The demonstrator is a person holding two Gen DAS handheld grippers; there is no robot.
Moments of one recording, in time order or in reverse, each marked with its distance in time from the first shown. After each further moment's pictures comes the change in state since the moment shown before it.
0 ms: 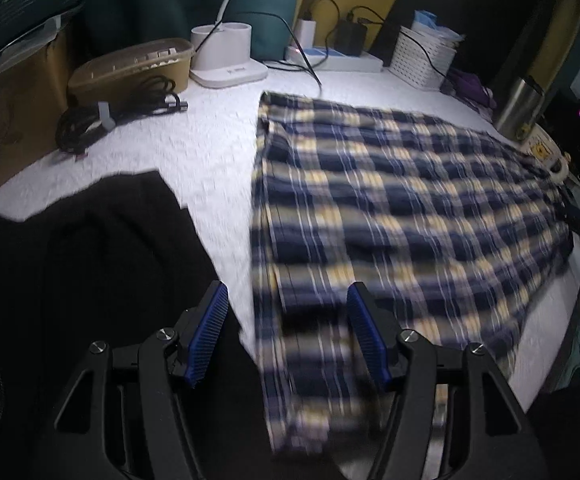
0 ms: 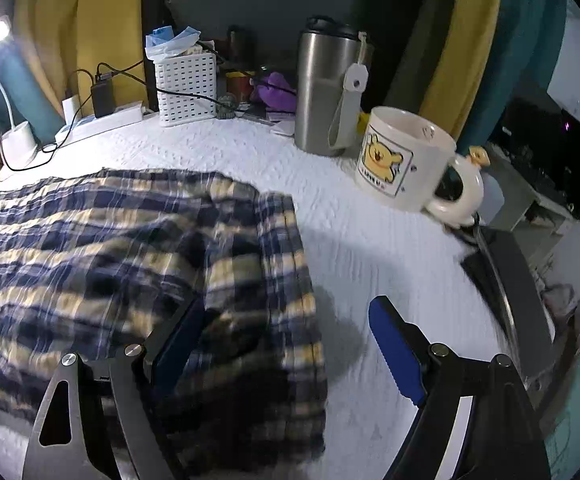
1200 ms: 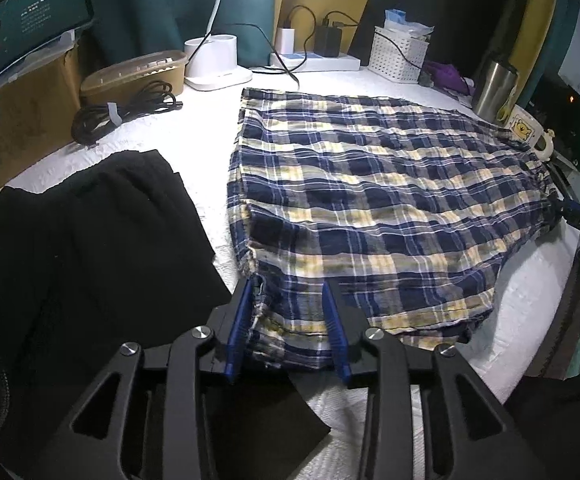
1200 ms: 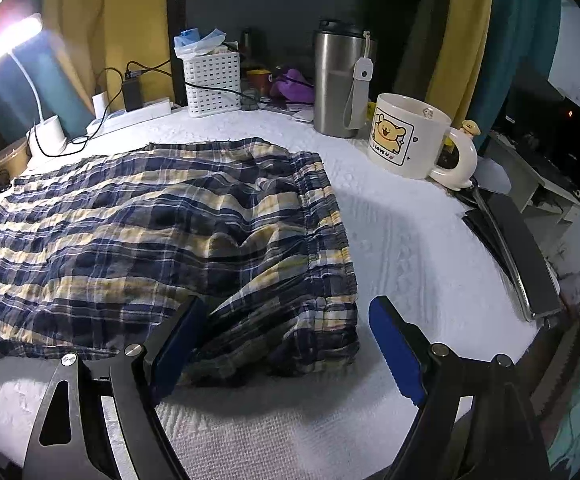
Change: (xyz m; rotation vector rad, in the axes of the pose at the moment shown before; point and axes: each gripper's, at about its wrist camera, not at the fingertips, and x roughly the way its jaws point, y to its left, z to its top) left arm -0.025 -0.023 -0.041 0.035 -0.064 0.012; right arm -0.038 0.014 -0.040 0.015 -0.010 0.055
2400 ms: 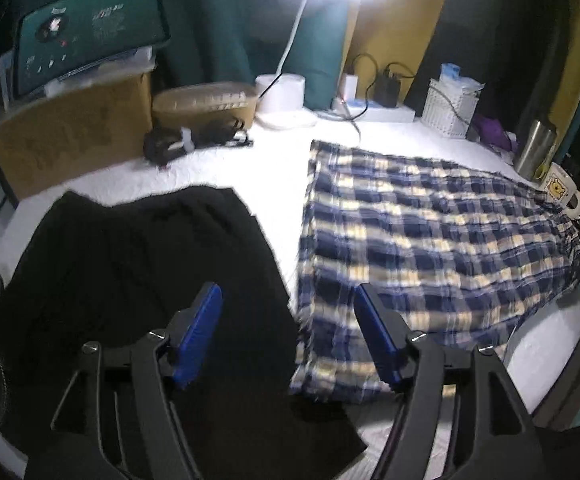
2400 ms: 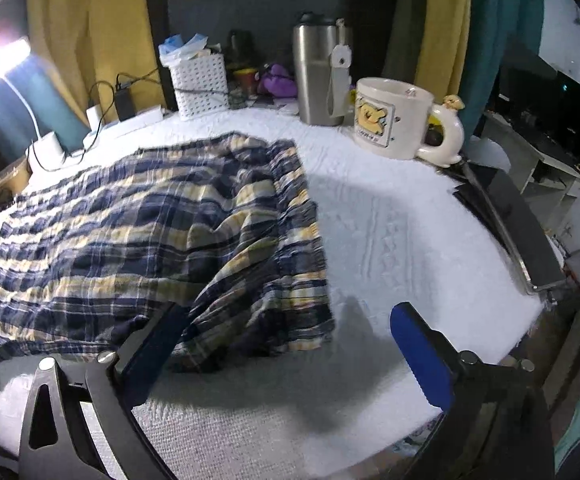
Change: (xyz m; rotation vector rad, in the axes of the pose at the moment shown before) left arm -0.030 0.025 0.019 -0.113 -0.117 0.133; right arm -0.006 -0.023 -0.009 0.078 -0.001 0.037
